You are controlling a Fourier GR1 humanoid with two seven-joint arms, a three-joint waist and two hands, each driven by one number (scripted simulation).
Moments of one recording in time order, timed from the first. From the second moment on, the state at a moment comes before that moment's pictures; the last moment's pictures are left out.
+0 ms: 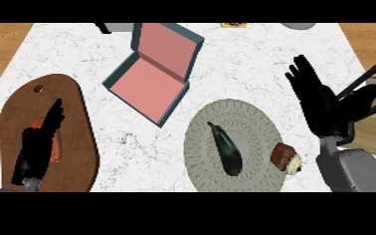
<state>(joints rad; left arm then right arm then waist) -0.01 0.61 -0.32 -1.38 0.32 0.42 0.02 -0.23 -0.33 0.12 -1.48 -0.40 -0.18 0.13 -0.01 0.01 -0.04</state>
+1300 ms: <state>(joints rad) -0.04 0.50 -0.27 -1.39 0.52 0.28 0.15 0.26 -0.23 -0.27 -1.11 -0.56 0.48 -0.86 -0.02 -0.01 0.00</state>
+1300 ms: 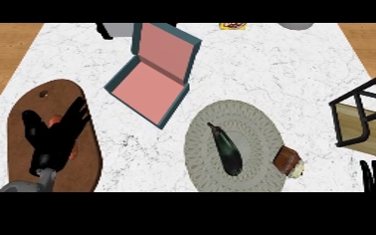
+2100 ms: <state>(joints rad) -0.07 0.43 -0.22 -1.35 0.44 0.22 0.18 0.38 -0.31 -0.26 -1.21 -0.44 0.36 -0.75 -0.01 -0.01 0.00</state>
